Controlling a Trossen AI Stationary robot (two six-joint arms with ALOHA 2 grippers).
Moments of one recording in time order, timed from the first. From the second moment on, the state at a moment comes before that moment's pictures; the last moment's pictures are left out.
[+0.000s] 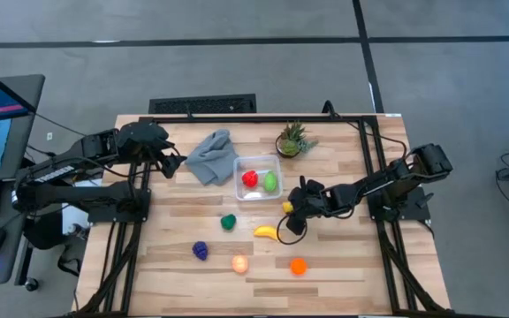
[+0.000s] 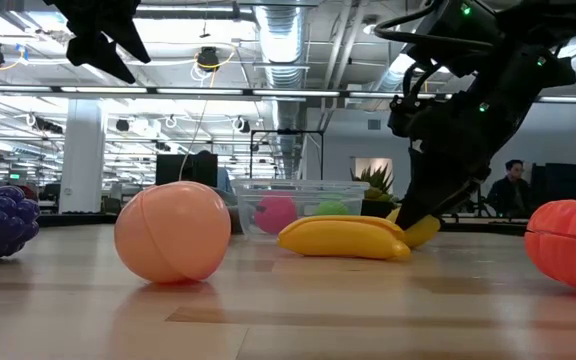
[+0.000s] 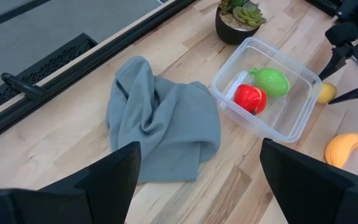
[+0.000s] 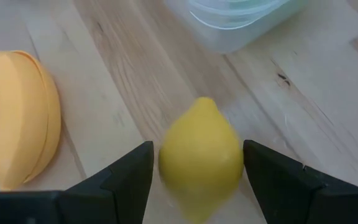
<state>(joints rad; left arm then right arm) 0.36 0.75 0.96 -0.93 -0.14 -0.36 0.23 1.59 0.68 -0.13 0.30 0.62</state>
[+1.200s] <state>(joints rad) 0.36 0.75 0.96 -0.93 -0.14 -0.36 0.23 1.59 0.68 -0.13 0.29 0.63</state>
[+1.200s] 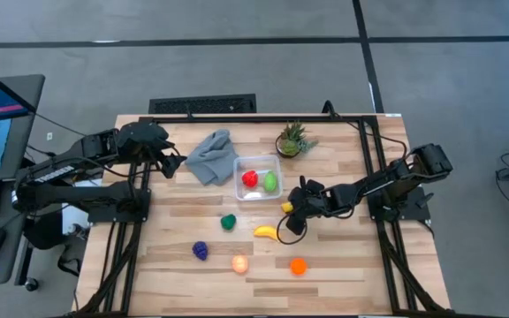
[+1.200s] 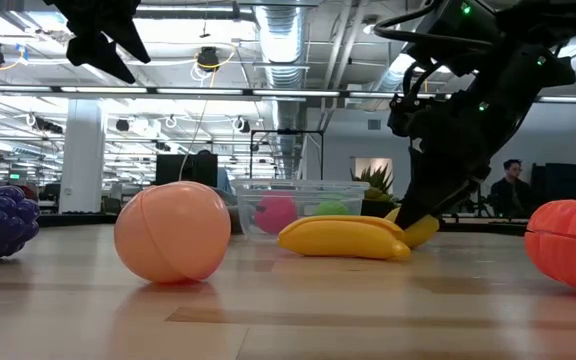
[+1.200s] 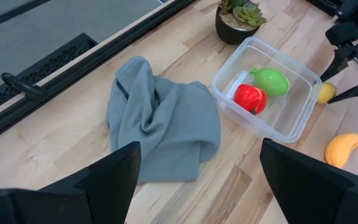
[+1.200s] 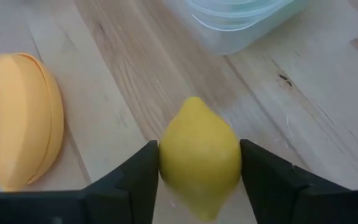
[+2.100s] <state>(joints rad) 0.36 0.76 0.96 -0.93 -0.14 -0.36 0.23 1.59 0.68 -0.13 0.28 0.67</state>
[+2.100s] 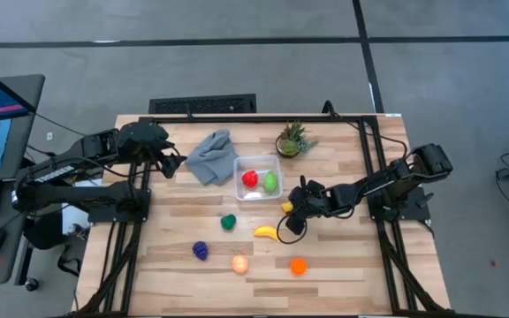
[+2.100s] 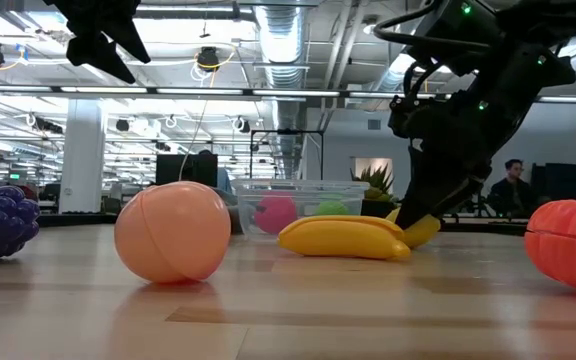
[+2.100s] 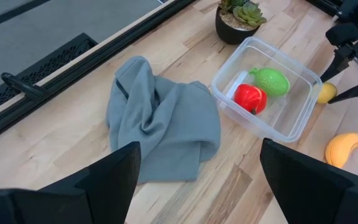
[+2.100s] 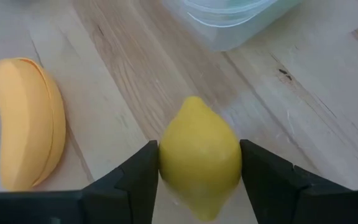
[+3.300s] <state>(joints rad) 0.36 0.75 0.96 -0.93 -0.14 -0.37 0.23 1.59 0.77 -0.19 0.20 0.65</state>
